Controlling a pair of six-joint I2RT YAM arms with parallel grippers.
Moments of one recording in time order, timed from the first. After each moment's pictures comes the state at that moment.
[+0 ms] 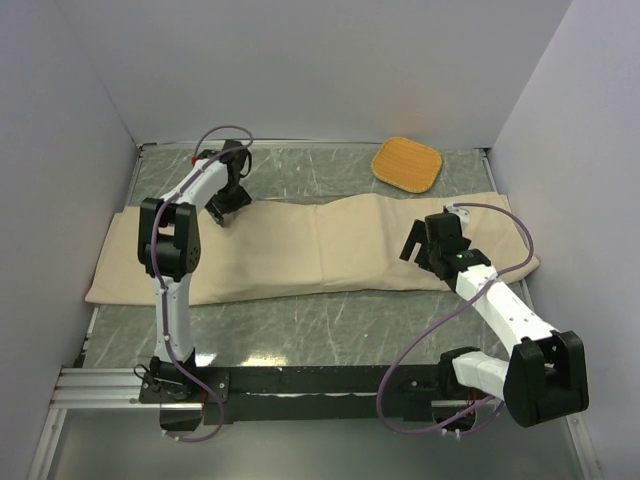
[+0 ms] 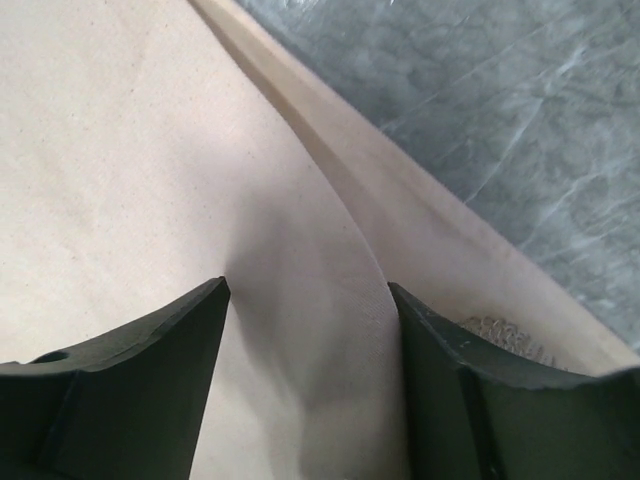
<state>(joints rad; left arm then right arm) -0.20 2.18 1.83 -0.98 -0.35 -0.91 0.22 1.14 0.70 -0.42 0.27 0.53</state>
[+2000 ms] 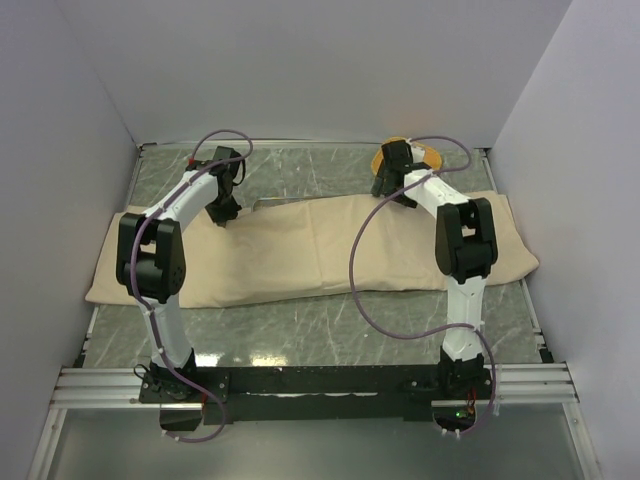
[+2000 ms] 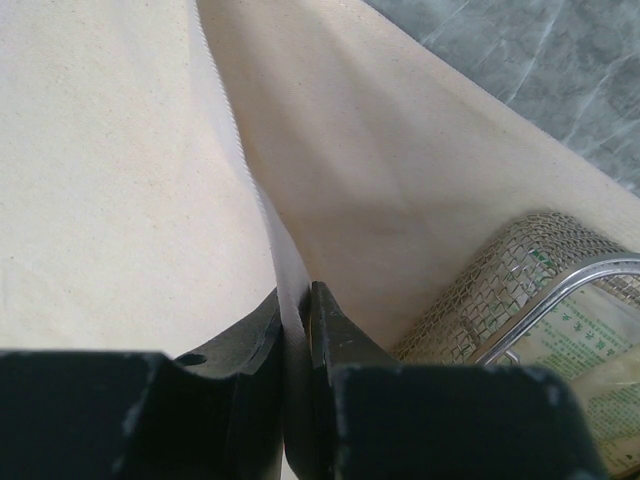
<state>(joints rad) -0.21 1.94 1.57 -0.88 -0.34 -0.77 0.23 2.15 1.68 -0.49 0.34 0.54</state>
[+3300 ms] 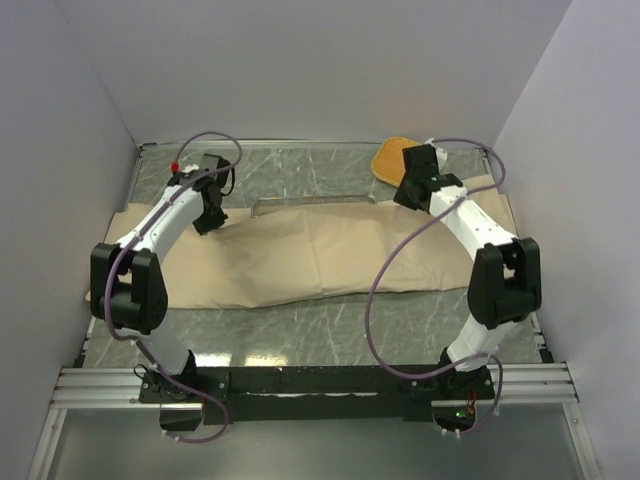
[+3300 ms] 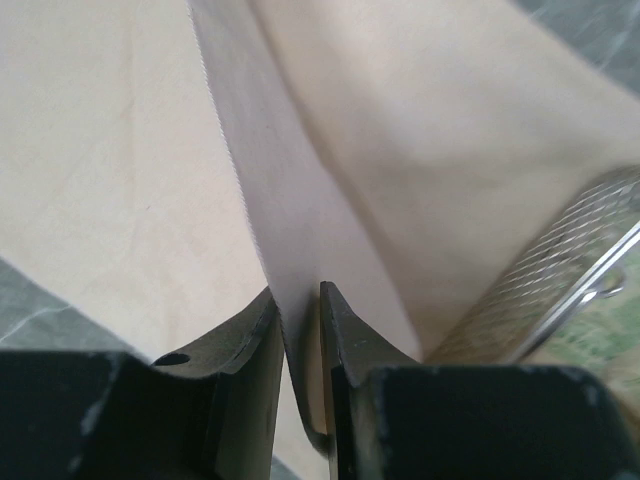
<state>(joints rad) -0.21 1.70 1.40 -0.90 -0.45 -0.76 0.23 1.72 1.38 -0.51 0.27 0.56</state>
